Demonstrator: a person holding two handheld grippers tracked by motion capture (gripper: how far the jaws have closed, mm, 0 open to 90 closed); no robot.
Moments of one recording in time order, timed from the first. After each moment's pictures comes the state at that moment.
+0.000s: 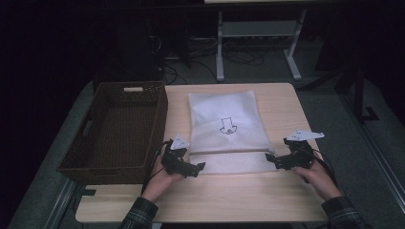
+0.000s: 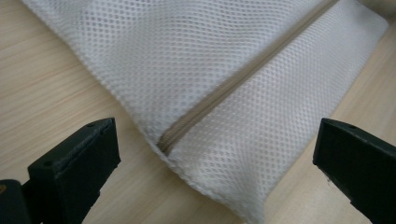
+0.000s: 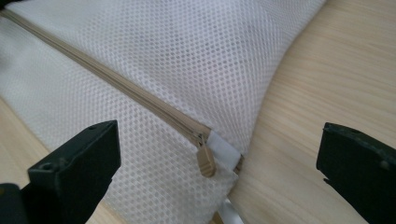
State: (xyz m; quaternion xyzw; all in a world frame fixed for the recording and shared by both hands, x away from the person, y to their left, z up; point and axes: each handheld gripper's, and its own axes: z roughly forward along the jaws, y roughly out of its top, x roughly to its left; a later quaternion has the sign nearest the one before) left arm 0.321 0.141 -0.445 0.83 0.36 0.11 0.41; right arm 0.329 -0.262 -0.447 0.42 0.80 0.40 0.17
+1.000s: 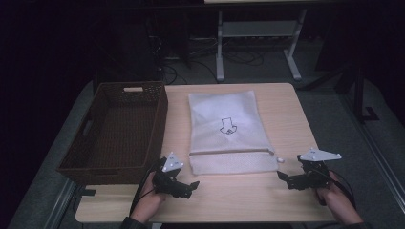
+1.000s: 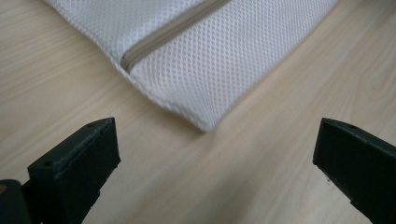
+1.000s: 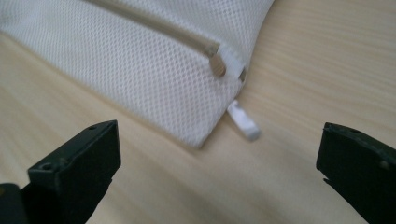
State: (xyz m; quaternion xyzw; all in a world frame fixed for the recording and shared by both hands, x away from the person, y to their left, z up) left arm 0.262 0.163 -0.449 0.85 0.34 0.12 0.39; right arm 0.267 -0.285 -0.452 0.44 0.80 0.38 0.17
